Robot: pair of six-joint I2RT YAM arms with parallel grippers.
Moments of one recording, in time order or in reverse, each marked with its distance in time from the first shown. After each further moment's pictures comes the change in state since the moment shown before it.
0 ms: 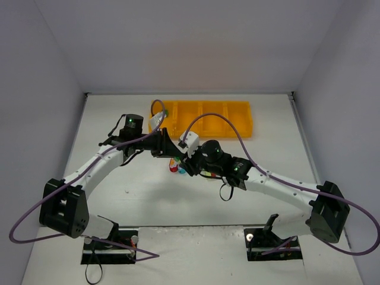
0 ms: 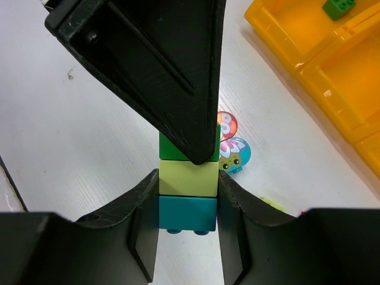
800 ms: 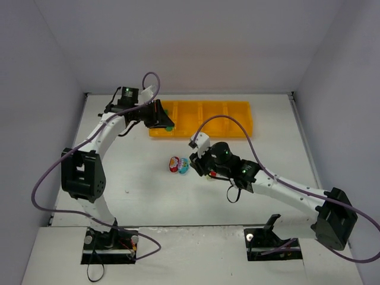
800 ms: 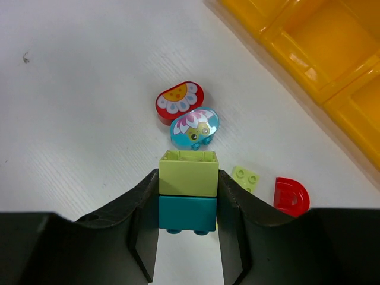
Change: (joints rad) left arm 0.158 0.337 0.457 -0.212 -0.085 0.154; right arm -0.062 -0.077 -0.105 -0.002 0.038 -0.008
